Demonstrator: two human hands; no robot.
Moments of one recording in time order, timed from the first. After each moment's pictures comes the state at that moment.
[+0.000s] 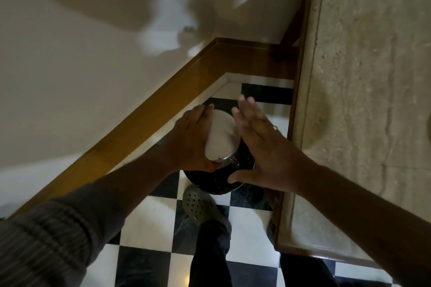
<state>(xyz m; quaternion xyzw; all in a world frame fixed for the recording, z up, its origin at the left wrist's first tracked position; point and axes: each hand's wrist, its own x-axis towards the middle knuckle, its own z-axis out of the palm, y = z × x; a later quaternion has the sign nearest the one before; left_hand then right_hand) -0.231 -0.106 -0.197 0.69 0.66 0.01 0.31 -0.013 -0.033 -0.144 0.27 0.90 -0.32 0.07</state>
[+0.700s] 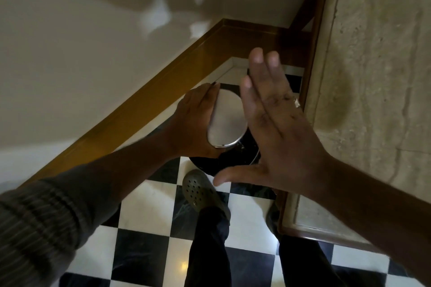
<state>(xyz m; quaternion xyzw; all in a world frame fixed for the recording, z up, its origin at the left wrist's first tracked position) -0.223 -0.120 -0.182 0.69 0.66 0.08 0.29 -0.033 -0.060 -0.121 0.23 0.95 -0.17 -0.15</state>
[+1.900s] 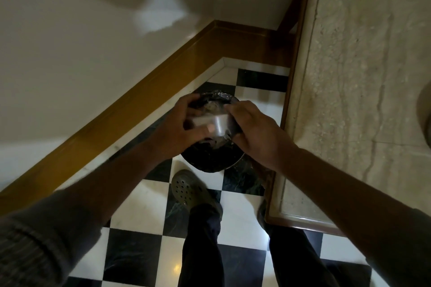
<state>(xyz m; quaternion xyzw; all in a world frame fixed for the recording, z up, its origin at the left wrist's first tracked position) -0.218 -0.149 -0.173 0.37 0.67 0.27 0.59 -0.017 -0.062 -0.159 0.32 0.89 -0.33 0.01</state>
